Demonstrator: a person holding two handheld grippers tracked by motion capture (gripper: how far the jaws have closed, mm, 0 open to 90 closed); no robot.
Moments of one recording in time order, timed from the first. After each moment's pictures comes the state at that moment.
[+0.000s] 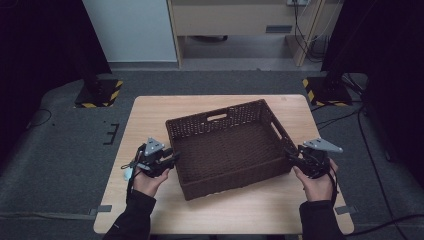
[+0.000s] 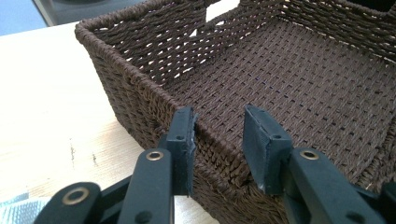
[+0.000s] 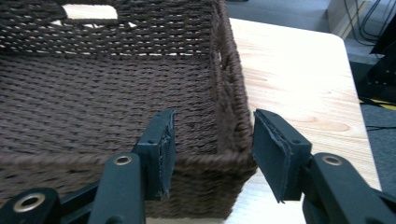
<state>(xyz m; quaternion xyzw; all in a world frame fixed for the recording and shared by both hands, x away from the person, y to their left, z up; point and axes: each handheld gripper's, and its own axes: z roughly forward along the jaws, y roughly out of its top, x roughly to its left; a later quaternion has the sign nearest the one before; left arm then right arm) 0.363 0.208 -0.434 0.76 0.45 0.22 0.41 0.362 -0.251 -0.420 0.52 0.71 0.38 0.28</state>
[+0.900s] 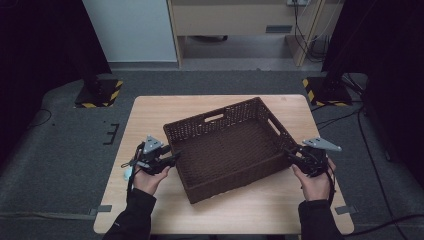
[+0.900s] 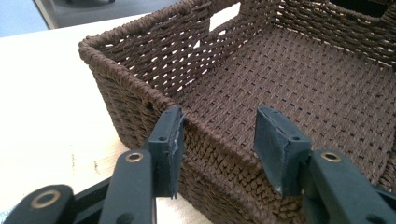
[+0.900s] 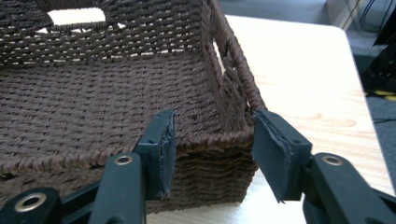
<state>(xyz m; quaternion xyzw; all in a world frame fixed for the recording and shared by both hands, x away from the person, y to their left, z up) 0.372 0.213 -0.438 0.75 0.46 0.21 0.43 0.366 -0.248 -0.423 0.54 0.70 0.38 0.27</state>
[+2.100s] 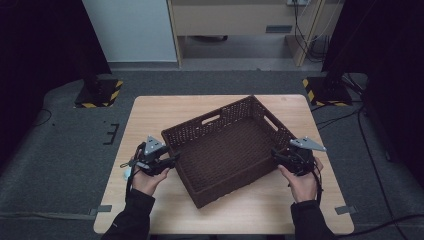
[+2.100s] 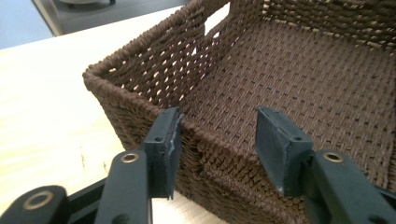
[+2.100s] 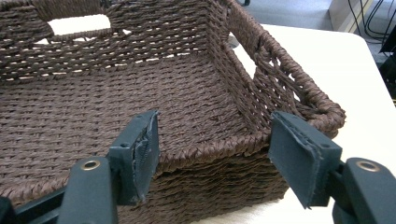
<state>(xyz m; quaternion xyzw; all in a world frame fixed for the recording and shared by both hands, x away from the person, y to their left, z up) 0.369 0.213 -0.430 0.76 0.44 0.23 0.42 0.374 -0.220 -0.434 0.53 0.70 0.39 0.28</state>
